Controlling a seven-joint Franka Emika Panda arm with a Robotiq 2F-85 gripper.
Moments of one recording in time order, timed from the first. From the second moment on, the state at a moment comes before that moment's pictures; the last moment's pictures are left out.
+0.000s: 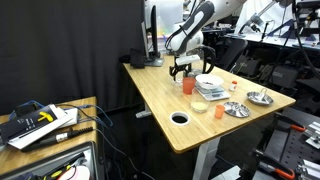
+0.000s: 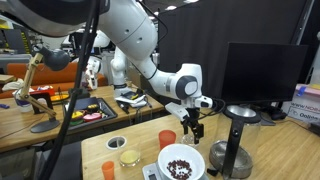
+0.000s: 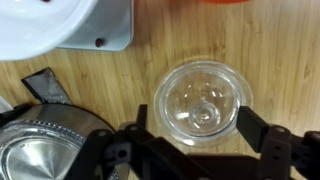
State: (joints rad) arm -0.02 0.93 -0.12 -1.43 0.00 2.38 0.33
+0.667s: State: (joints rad) arm -0.02 0.95 -0.12 -1.37 0.00 2.33 0.33
